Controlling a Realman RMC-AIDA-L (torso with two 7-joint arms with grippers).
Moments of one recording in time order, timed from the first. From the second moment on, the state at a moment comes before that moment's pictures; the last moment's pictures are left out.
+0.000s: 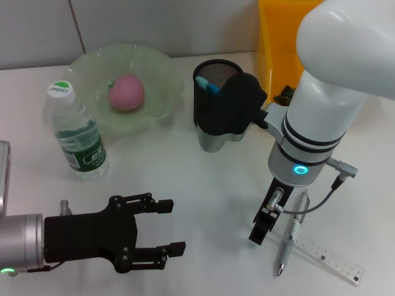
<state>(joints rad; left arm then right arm) -0.43 -2.02 1.26 0.50 1.58 1.55 -1.09 0.82 2.09 -1.81 -1.14 -2.60 -1.57 2.87</state>
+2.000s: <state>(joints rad) -0.44 -2.04 1.26 0.50 1.58 1.55 -1.10 0.59 2.08 -1.38 -1.71 -2.62 -1.23 2.78</state>
